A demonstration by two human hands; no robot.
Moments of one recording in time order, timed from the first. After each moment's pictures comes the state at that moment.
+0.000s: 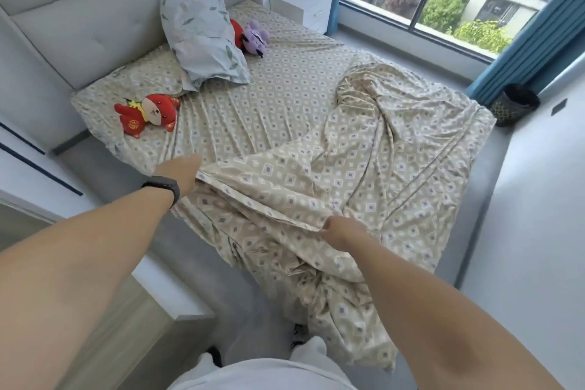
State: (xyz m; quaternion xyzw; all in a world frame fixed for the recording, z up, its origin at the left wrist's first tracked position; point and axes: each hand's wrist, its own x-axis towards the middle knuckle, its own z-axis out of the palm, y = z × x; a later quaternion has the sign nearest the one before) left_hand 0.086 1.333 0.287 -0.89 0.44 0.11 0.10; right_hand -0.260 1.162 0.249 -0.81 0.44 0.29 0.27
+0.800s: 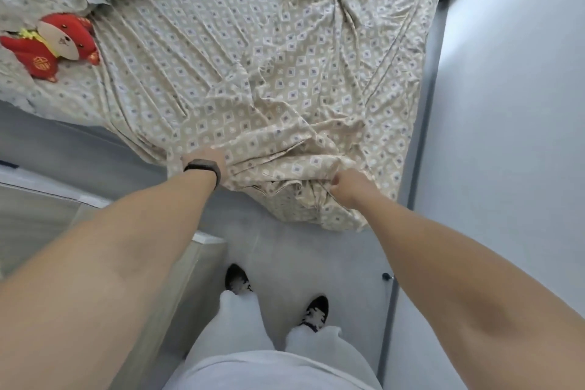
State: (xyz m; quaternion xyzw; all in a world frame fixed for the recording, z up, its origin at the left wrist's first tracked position) left_hand 0.010 1.418 0.177 -0.80 0.50 0.27 0.21; right_hand -0.298 1.349 0.213 -0.73 0.58 0.24 0.28
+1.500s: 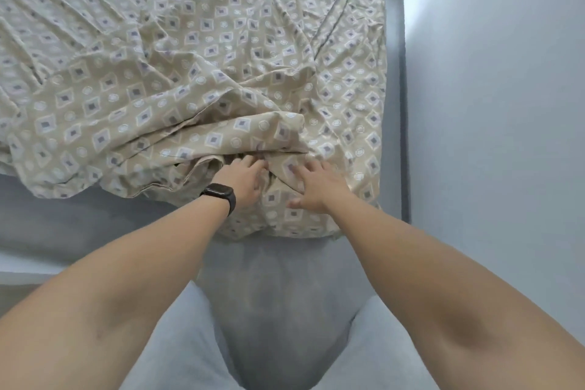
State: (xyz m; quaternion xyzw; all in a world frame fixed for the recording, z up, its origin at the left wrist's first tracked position) left_hand -0.258 1.353 -0.148 -0.68 0.70 0.21 0.04; right_hand -0.466 1.309 -0.127 -0.81 0.51 0.21 0.18
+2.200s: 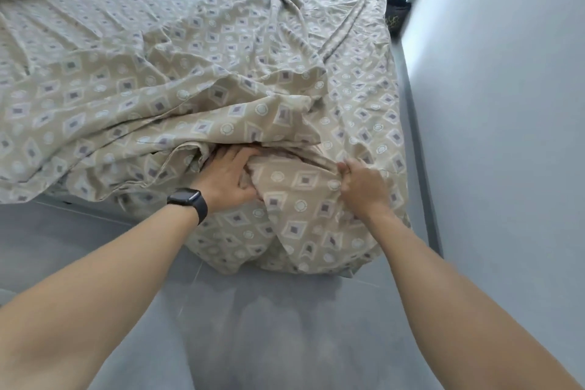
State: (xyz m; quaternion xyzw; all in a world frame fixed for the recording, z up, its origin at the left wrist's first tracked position) left_hand -0.233 1.347 -0.254 -0.67 0.72 0.11 -0.14; right_hand -0.527 1.292 -0.243 -0.75 0.61 -0.22 0.14
